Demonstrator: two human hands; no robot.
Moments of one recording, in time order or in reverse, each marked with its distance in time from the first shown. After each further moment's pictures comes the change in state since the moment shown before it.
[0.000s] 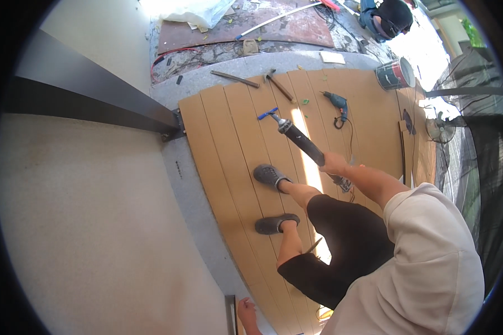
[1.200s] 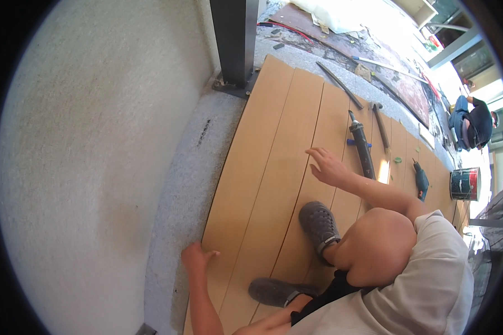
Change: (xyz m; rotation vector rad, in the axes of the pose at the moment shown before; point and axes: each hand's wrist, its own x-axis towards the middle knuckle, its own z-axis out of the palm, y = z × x) left_hand 0.510 0.013 0.159 0.573 0.525 0.375; right_hand 0.294 -0.204 0.218 -0.190 0.368 -1.177
